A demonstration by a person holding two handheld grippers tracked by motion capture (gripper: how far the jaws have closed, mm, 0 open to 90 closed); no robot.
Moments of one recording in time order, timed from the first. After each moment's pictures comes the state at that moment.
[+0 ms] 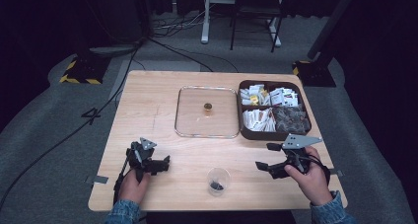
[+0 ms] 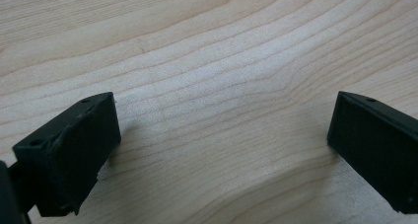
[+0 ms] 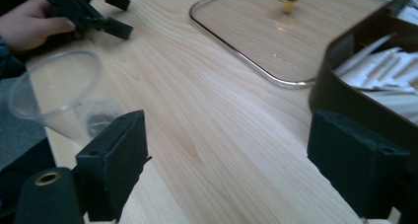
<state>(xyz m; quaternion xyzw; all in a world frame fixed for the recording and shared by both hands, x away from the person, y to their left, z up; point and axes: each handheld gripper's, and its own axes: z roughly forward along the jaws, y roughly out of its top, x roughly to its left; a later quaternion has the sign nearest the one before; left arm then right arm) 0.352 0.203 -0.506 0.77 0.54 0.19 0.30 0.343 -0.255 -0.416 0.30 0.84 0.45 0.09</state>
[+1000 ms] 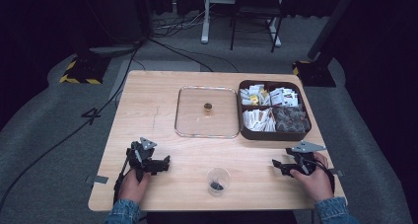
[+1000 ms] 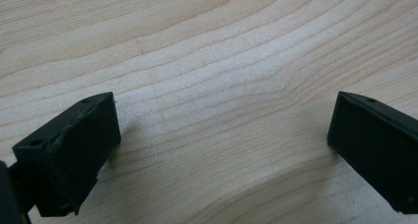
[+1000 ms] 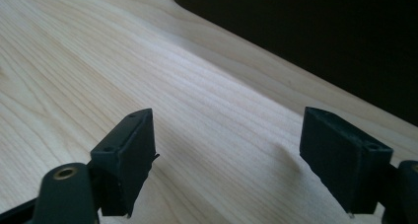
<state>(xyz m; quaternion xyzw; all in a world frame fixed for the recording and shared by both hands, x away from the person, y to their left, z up) 0.353 0.203 -0.506 0.77 0.54 0.19 0.30 0.365 -0.314 -0.497 0.40 0.82 0.36 0.18</state>
